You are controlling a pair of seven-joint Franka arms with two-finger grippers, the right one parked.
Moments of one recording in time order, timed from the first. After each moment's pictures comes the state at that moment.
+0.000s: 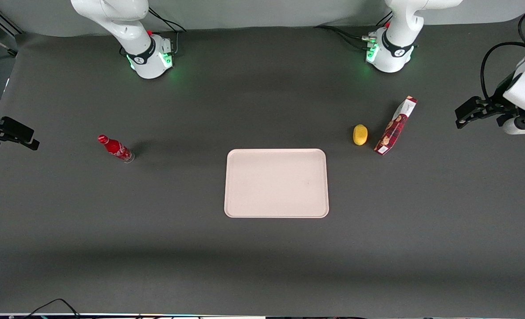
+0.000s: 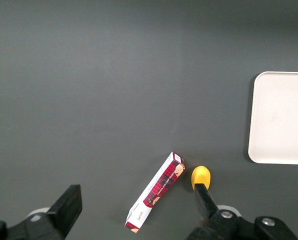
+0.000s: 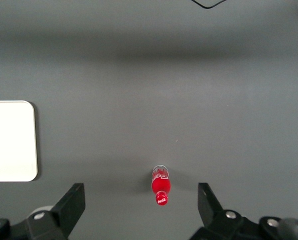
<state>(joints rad) -0.06 -0.10 0.00 -1.76 0.03 1.68 -0.09</state>
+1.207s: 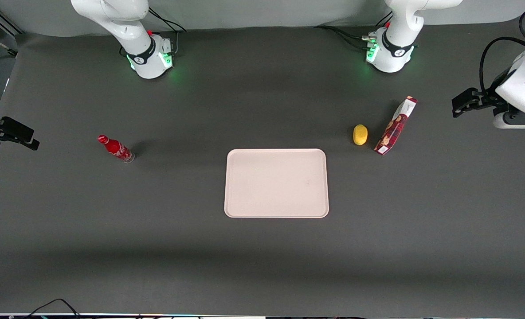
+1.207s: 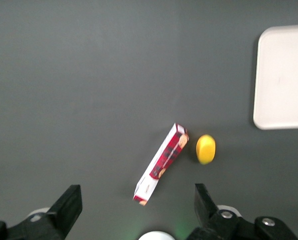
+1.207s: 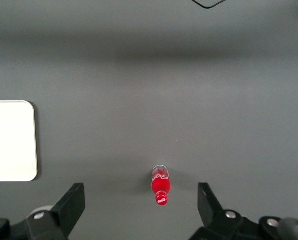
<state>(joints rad) -0.06 -0.11 0.00 -1.76 0.03 1.56 0.00</state>
